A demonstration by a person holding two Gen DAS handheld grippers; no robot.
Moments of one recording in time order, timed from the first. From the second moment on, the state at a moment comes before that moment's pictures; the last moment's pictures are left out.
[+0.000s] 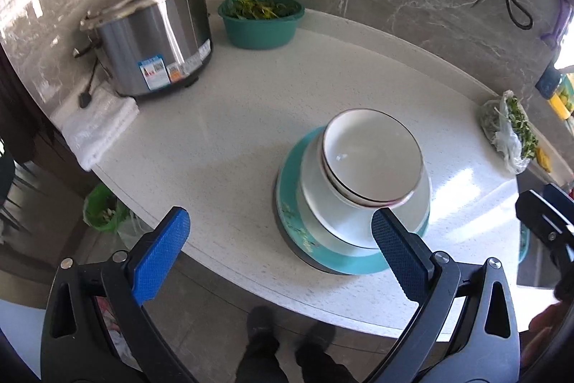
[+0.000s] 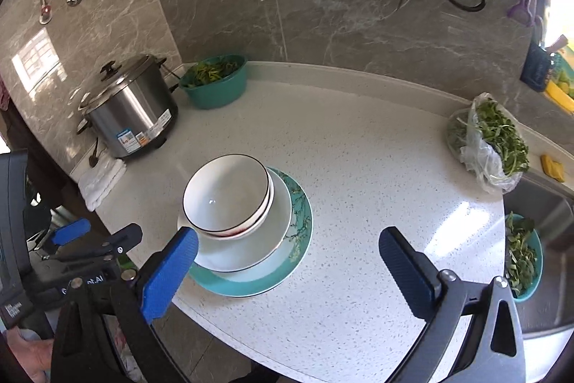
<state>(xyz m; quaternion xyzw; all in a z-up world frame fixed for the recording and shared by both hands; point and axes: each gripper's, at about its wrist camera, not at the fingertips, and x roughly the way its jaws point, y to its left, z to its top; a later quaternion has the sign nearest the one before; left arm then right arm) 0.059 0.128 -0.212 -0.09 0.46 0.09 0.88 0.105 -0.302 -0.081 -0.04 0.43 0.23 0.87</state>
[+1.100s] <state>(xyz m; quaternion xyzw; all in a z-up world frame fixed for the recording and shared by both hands) 0.066 0.110 -0.171 -0.07 0.41 0.04 0.91 0.088 -0.306 -0.062 -0.02 0.42 0.19 0.89</state>
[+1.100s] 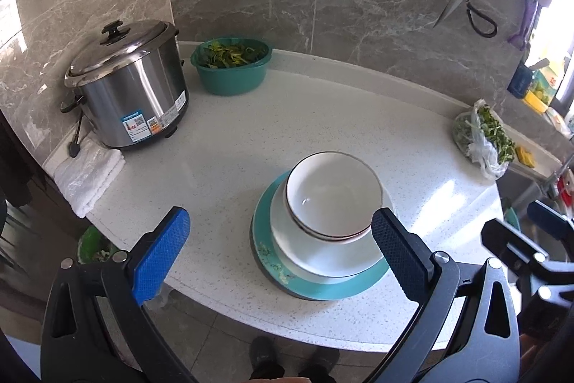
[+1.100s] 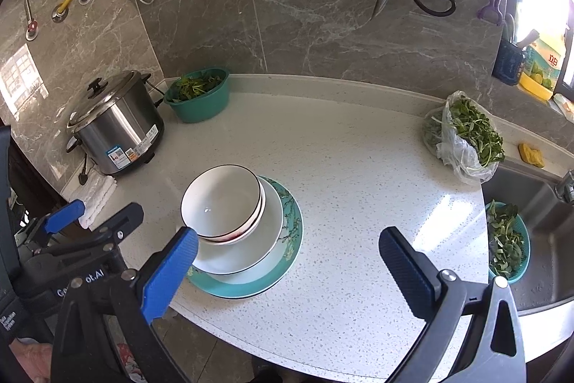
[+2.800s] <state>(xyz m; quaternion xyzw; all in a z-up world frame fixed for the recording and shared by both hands) 0.090 0.098 -0.149 -0.06 0.41 0.05 0.91 0.099 -0.314 -0.065 -0.03 0.43 0.17 0.89</state>
